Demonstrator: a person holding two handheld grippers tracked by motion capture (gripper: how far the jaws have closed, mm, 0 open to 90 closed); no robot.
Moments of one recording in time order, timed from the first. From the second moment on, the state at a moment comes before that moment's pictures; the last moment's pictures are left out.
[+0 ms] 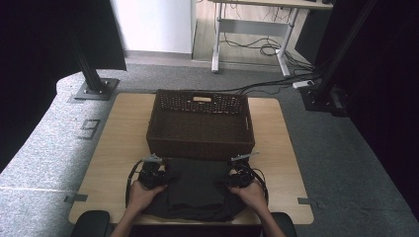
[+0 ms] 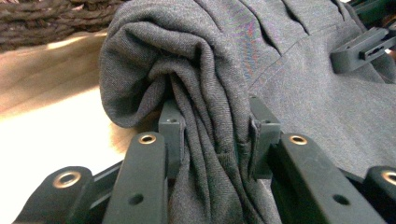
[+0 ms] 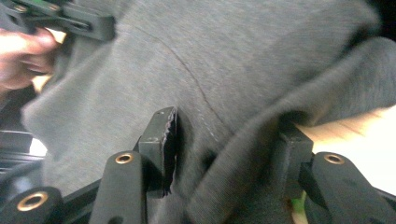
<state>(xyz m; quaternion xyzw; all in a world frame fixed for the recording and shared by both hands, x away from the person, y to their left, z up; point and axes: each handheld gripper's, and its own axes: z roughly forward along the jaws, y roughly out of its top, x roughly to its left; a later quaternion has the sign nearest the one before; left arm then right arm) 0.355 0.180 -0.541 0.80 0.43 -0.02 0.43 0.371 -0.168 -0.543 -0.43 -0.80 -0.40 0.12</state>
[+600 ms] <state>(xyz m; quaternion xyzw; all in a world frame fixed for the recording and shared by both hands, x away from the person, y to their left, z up) 0.345 0.170 -0.530 0.80 0.42 0.00 0.44 0.352 -0.144 -0.529 -0.42 -0.80 -0.43 0.06</state>
